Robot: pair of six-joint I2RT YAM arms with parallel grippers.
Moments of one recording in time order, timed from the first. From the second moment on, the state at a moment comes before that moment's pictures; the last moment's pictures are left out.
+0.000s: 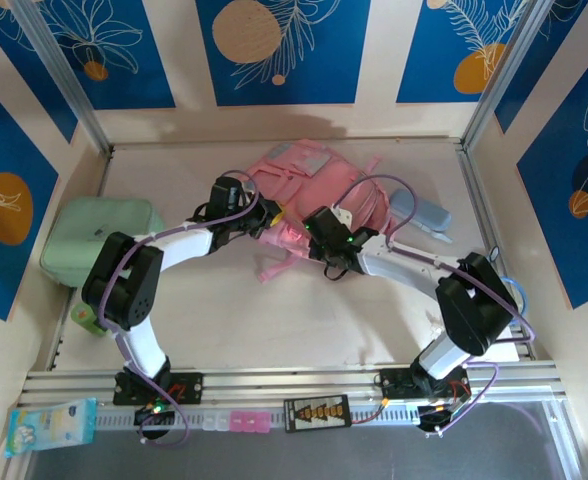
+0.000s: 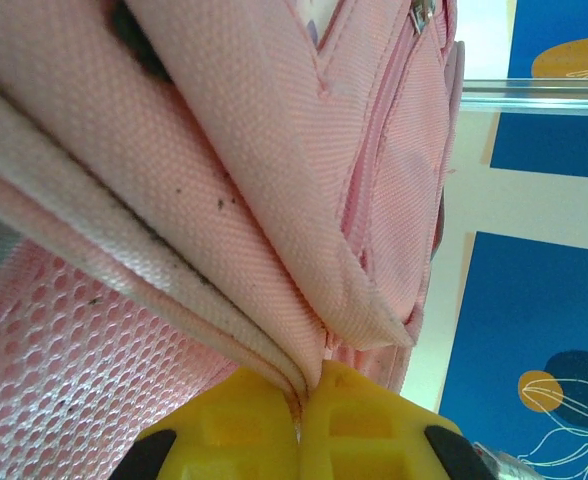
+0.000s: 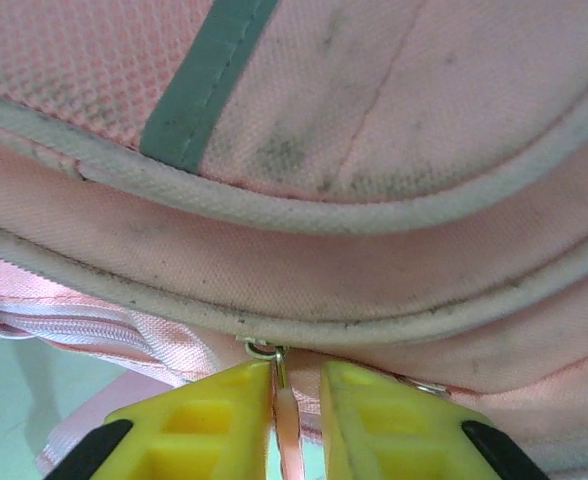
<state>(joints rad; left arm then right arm) -0.44 1.78 1.03 0.23 0.47 -1.26 0.73 1.58 1.01 -0.45 0.29 0.89</state>
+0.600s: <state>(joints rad) -0.42 1.78 1.03 0.20 0.48 -1.22 0.73 1.59 1.01 -0.47 0.32 0.88</state>
